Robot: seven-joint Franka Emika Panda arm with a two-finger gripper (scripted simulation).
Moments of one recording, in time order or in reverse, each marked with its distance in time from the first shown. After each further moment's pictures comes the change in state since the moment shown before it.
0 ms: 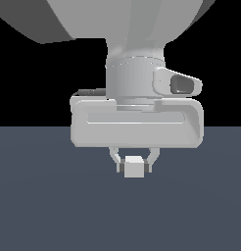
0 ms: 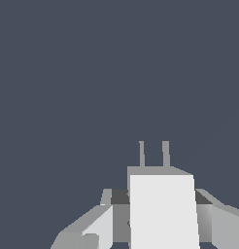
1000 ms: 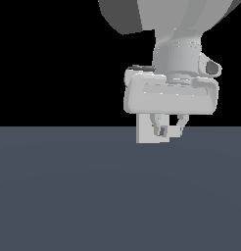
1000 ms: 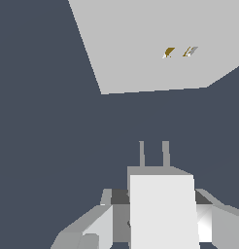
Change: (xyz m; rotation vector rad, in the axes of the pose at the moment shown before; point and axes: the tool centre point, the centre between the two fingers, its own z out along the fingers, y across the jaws) arm 0.073 0.078 -0.046 0.045 0.001 -0.277
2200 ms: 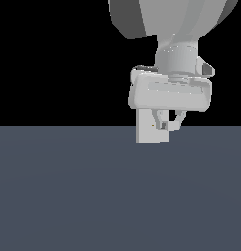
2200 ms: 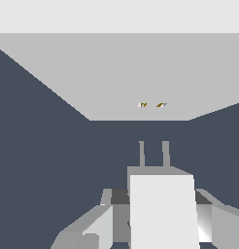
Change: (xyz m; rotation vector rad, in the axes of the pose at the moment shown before) arm 0.028 0.017 -0.008 0.011 -0.002 -0.067
